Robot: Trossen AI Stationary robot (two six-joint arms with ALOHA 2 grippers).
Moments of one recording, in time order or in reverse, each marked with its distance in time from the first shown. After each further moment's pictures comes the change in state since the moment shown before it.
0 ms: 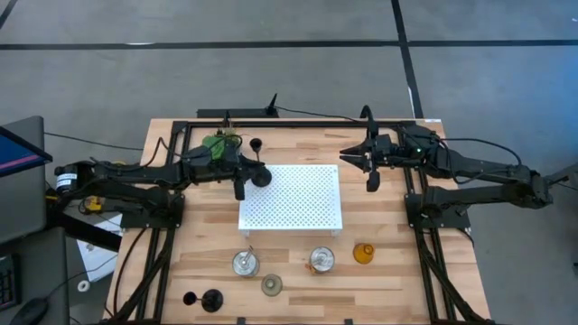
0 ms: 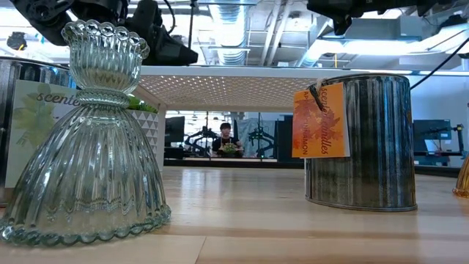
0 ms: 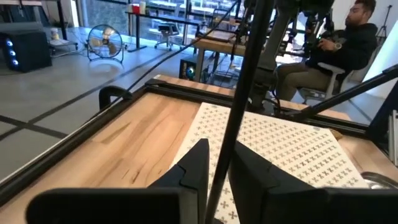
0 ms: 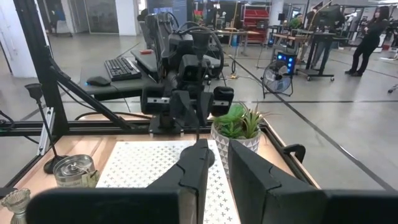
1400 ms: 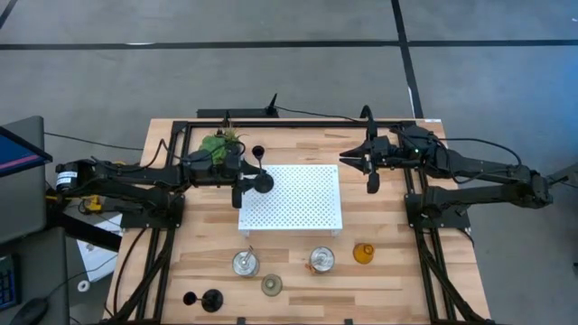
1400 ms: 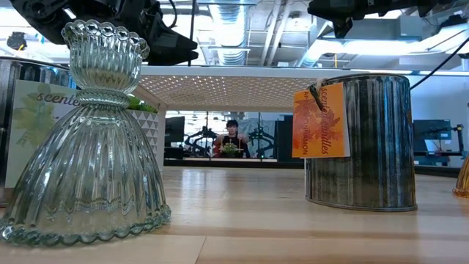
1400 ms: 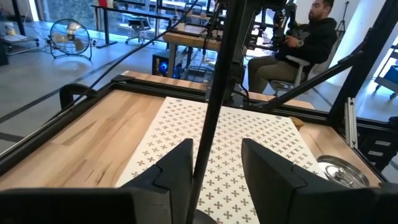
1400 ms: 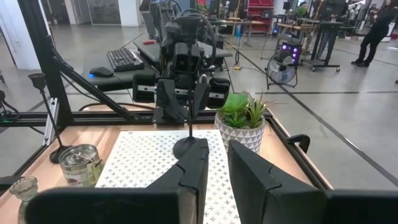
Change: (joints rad) left arm -0.051 0.000 0.000 0.000 0.073 0.000; right arm 0.003 0.001 0.000 -0.042 -0.008 0.000
